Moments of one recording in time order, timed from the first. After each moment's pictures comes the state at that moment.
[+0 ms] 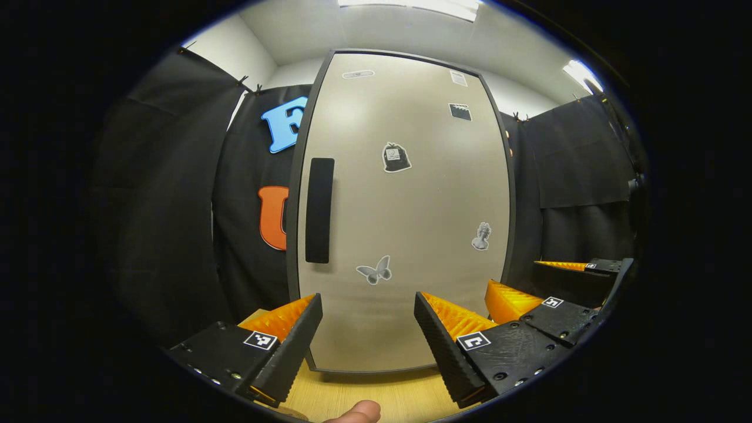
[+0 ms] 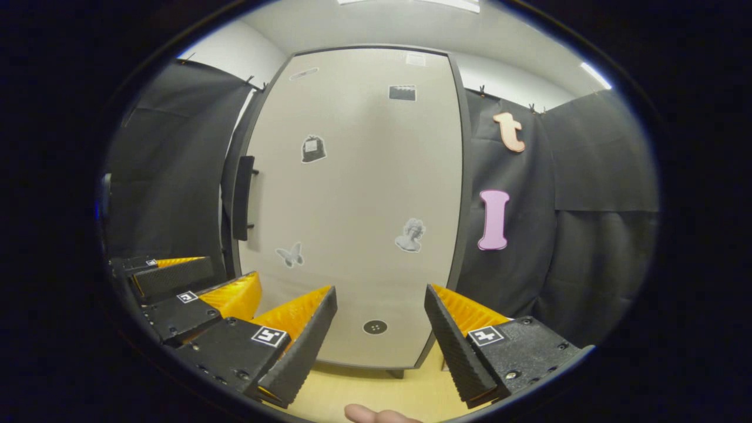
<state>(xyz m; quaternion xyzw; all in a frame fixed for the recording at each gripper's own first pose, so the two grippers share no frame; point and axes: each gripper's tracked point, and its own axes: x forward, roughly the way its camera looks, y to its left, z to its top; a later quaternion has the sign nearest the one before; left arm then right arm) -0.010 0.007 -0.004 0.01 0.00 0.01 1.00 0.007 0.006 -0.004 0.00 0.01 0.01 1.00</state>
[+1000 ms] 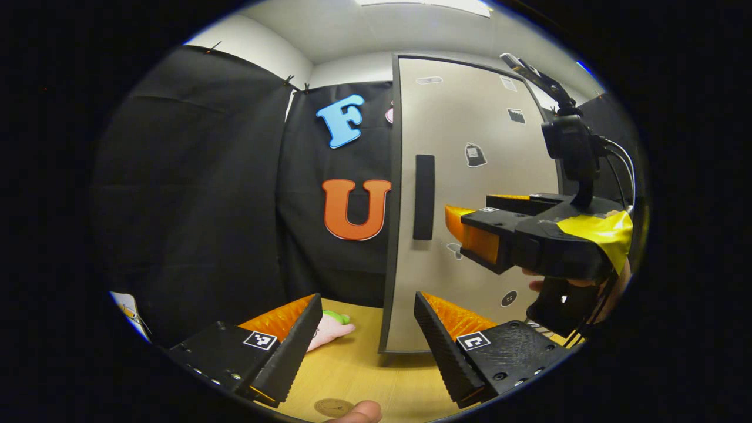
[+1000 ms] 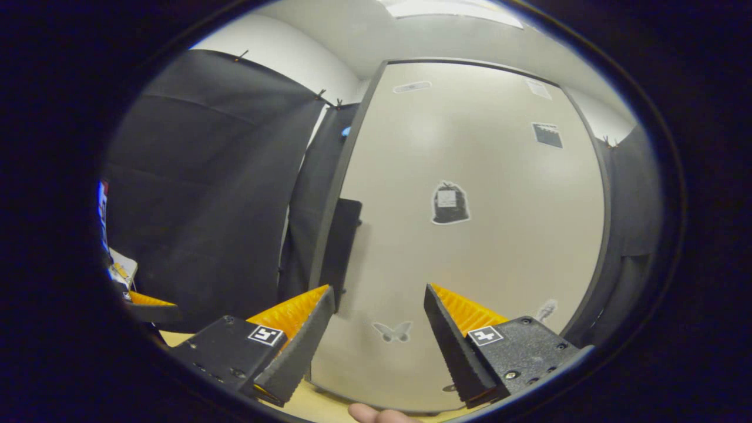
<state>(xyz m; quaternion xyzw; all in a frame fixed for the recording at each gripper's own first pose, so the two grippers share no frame) -0.086 0.127 -0.018 0.01 0.03 0.14 0.99 0.070 0.173 0.075 -0.07 -0.08 0.19 0.98</state>
